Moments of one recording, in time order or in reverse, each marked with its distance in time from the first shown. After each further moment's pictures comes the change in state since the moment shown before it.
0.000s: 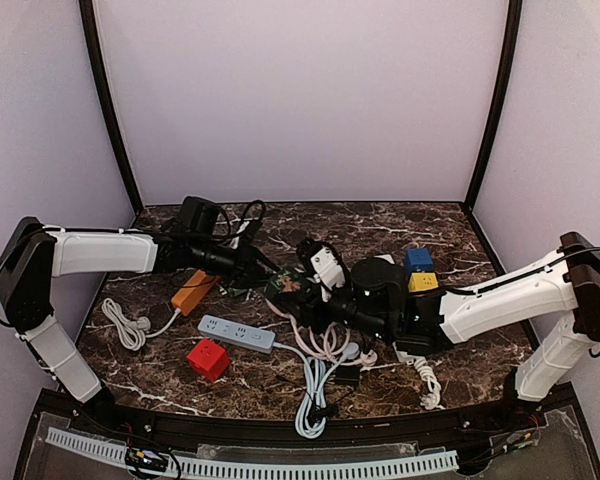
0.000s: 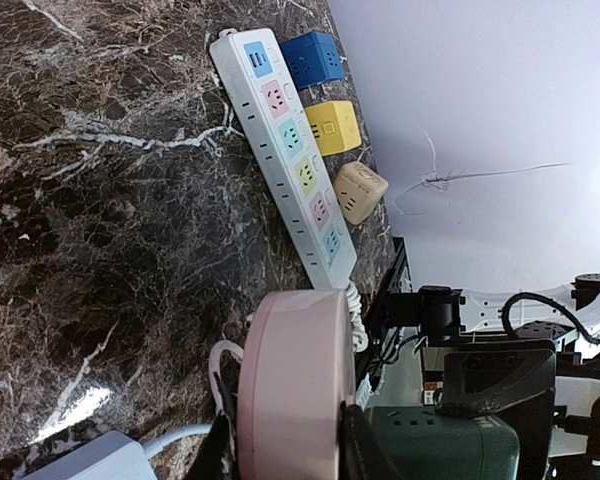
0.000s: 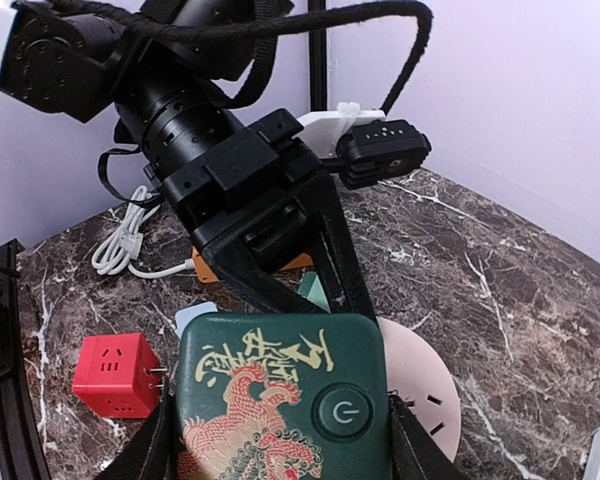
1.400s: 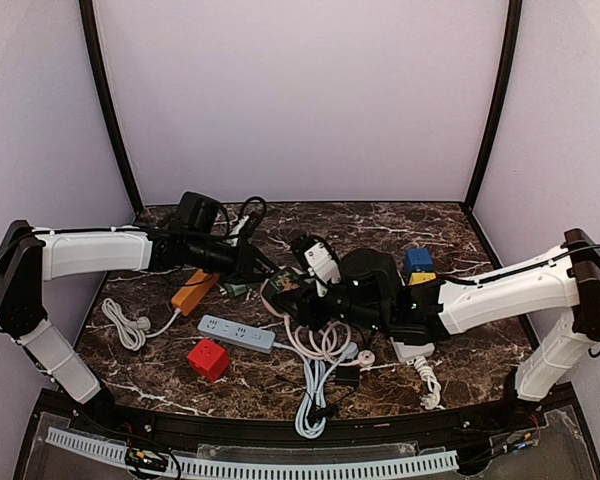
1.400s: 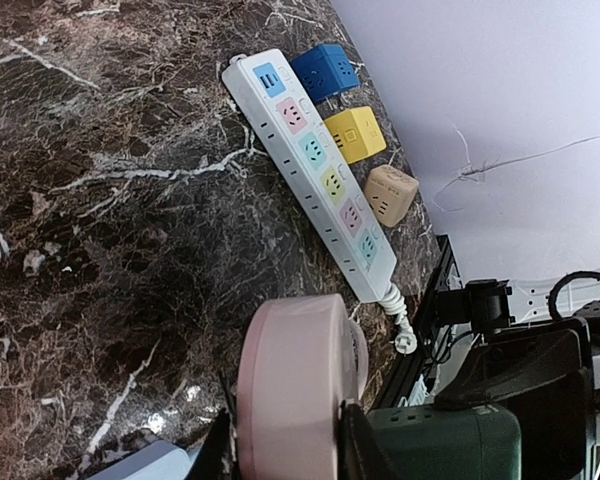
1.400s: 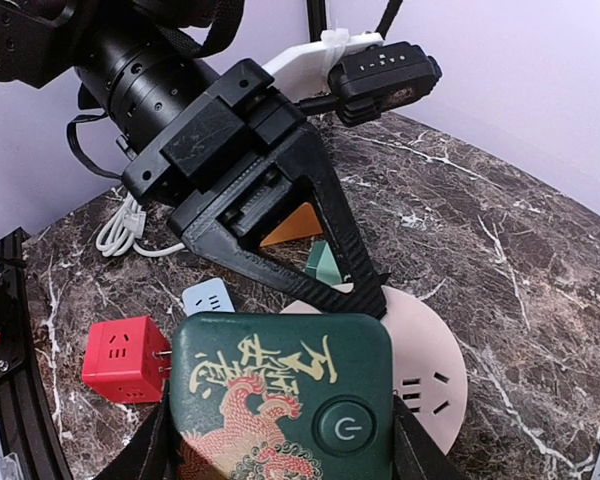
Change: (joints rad) left arm -0.019 -0.045 0.025 -0.099 -0.125 0.181; right arm -0.013 0.003 0.084 -0.193 -0.032 0.090
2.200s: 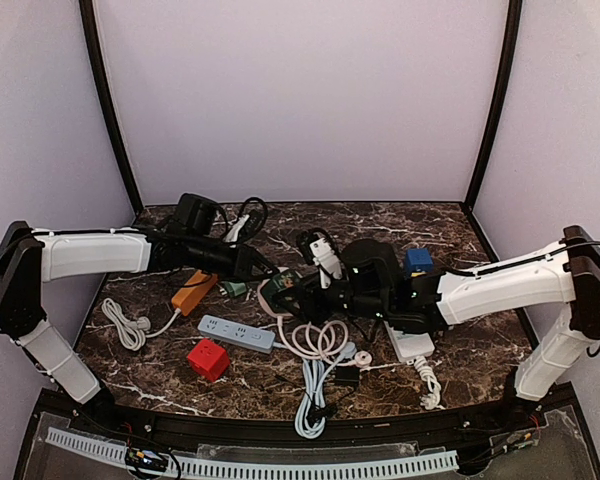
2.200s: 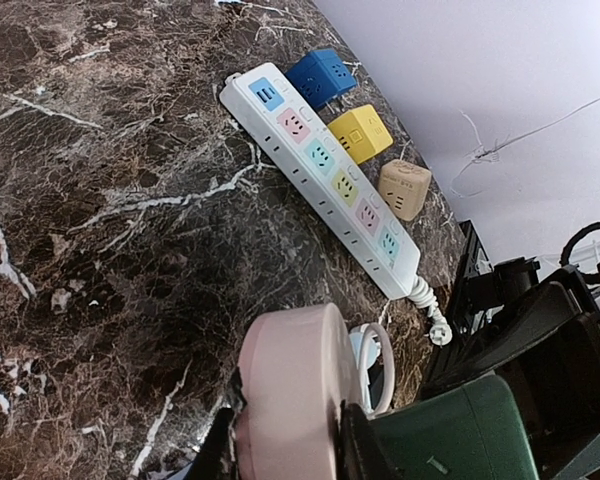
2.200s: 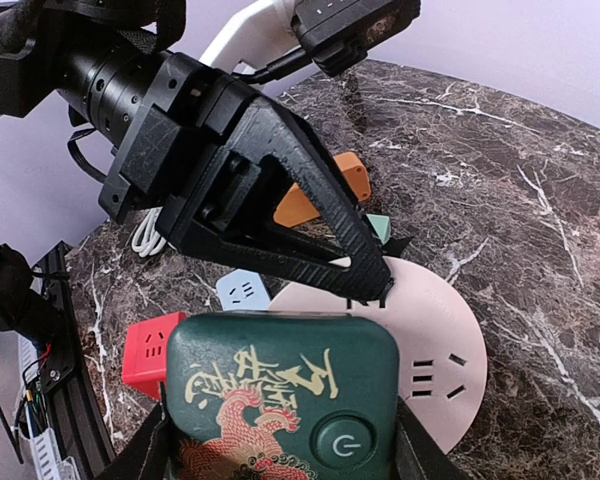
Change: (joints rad) left arm 0.005 -0.010 -0.021 0.028 -0.027 0.161; right arm -0.073 0.011 0.016 -0.051 -0.172 0.180
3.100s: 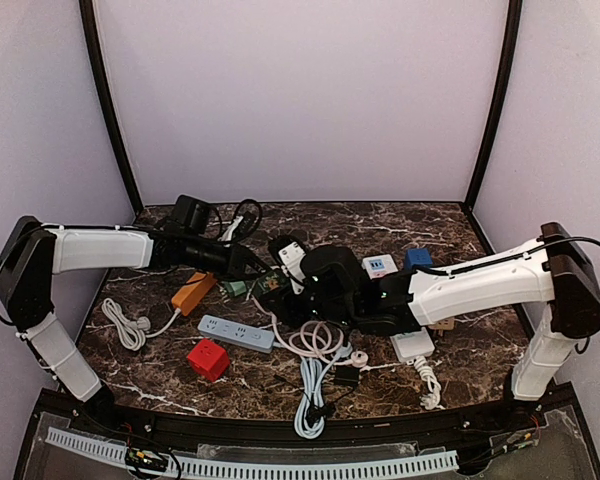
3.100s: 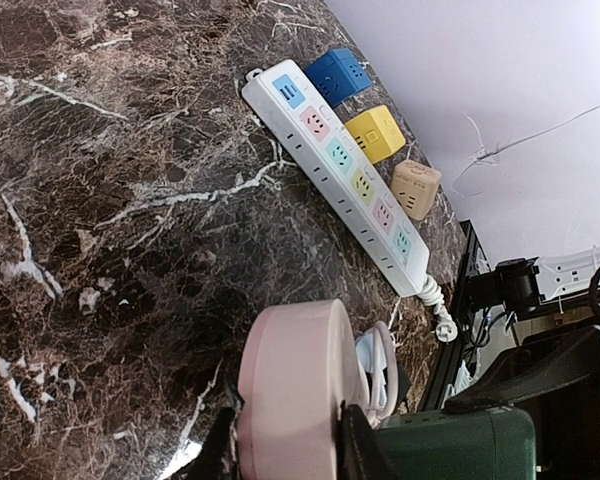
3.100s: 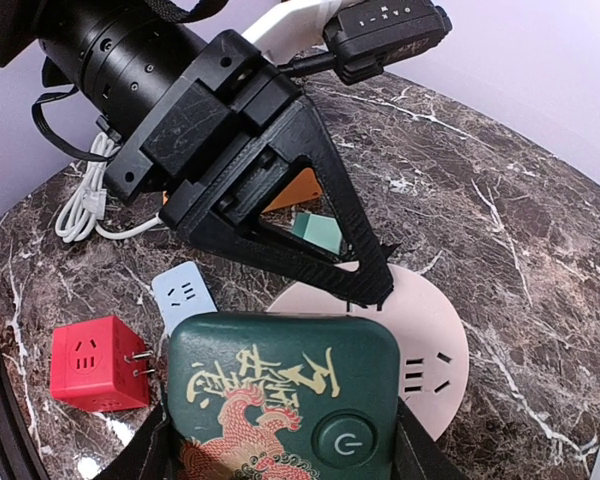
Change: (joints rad) left arm 0.088 0.060 -0.001 0.013 0.085 0.039; right arm 0.092 0.135 0.198 -0.170 0.256 -0.119
